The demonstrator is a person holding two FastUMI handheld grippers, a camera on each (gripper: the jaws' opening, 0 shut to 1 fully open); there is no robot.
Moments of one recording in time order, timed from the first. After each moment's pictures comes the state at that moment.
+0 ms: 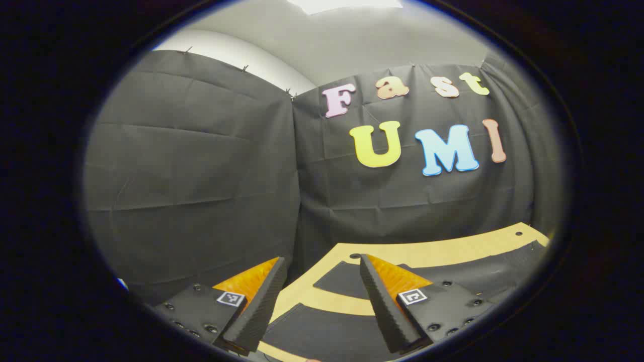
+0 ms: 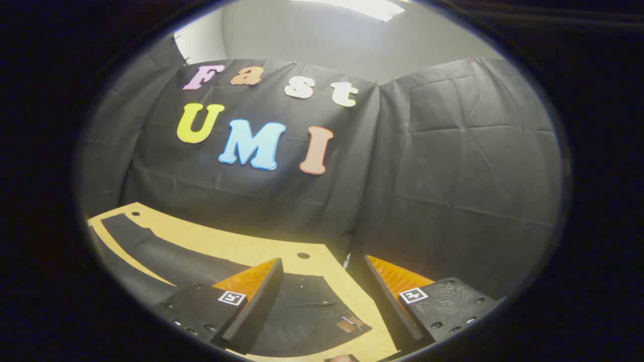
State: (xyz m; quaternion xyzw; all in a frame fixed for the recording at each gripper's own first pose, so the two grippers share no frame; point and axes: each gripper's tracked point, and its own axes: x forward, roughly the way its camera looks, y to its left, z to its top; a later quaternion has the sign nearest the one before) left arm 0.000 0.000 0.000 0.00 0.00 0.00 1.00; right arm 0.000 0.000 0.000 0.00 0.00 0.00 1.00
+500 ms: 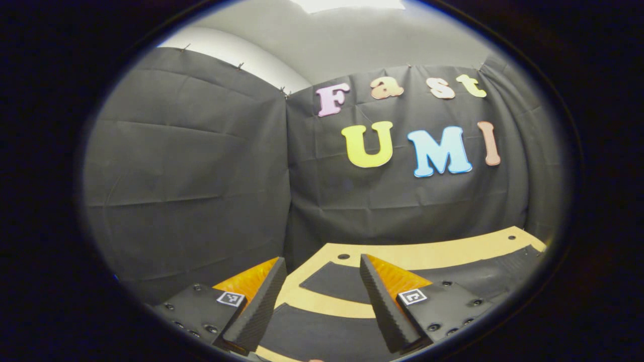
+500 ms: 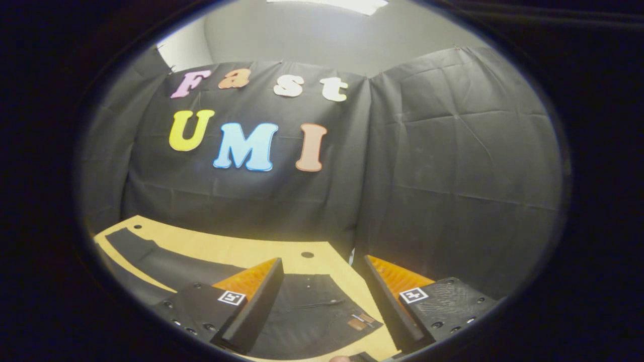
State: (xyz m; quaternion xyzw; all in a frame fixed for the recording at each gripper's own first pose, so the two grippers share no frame) left arm 0.009 -0.033 -0.003 0.00 0.01 -0.02 1.00; right arm 0.003 -0.008 -0.002 0.06 0.01 -0.01 1.00
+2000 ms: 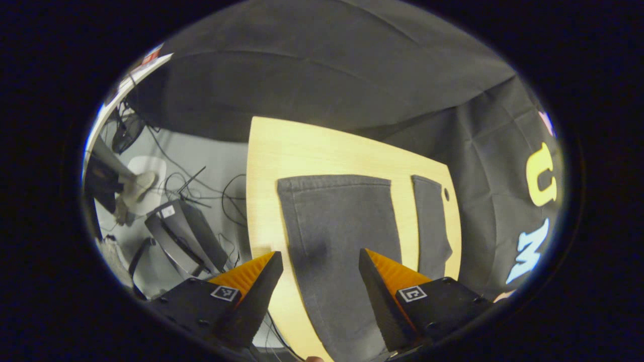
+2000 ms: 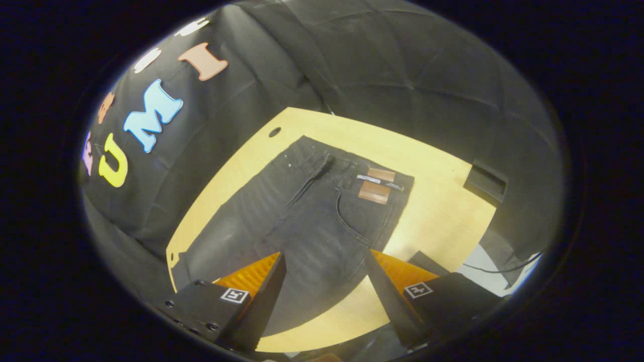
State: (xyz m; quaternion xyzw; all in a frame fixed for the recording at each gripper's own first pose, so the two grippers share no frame) left arm -0.030 0.142 -0.343 -0.50 0.40 0.25 0.73; right arm -0.013 0.034 -0.199 0.38 0.41 0.00 0.83
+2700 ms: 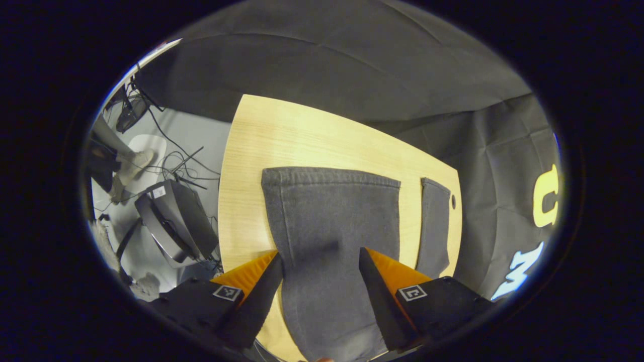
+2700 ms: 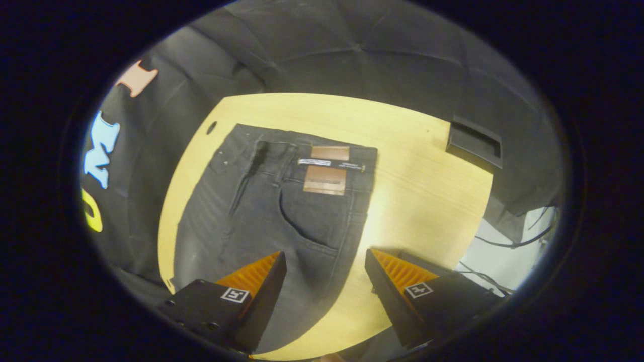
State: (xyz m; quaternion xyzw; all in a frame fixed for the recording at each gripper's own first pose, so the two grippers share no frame) left arm 0.016 0.138 -0.364 -0.53 0.41 0.26 0.70; right arm 0.007 0.011 -0.268 0.42 0.50 -0.11 0.75
